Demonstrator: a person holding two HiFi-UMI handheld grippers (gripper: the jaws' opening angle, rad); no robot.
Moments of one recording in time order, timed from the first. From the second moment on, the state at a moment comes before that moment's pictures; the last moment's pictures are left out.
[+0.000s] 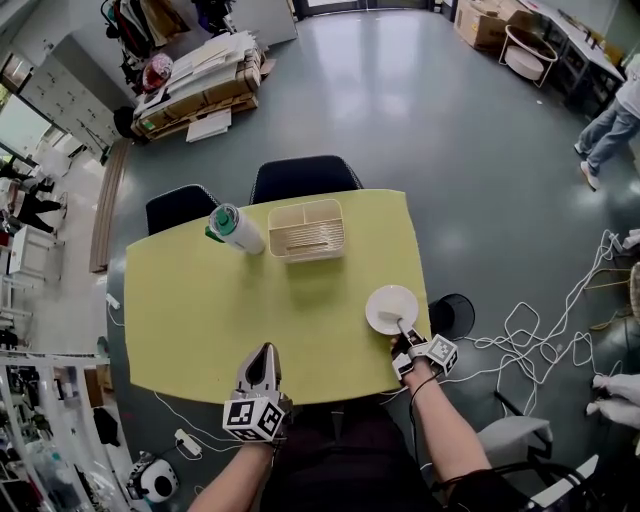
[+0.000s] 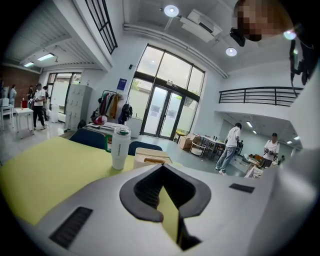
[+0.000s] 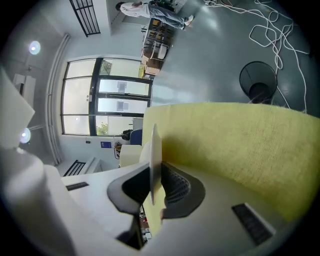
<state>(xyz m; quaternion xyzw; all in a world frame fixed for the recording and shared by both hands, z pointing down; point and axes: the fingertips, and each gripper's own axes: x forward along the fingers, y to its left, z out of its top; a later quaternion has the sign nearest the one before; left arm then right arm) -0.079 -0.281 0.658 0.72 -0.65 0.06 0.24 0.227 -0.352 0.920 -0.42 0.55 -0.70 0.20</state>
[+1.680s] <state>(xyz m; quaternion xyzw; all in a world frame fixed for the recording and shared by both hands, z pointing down) -0.087 -0.285 0.674 0.74 -0.62 0.07 0.25 0.254 -0.314 0.892 -0.56 0.52 -0.65 0.04</state>
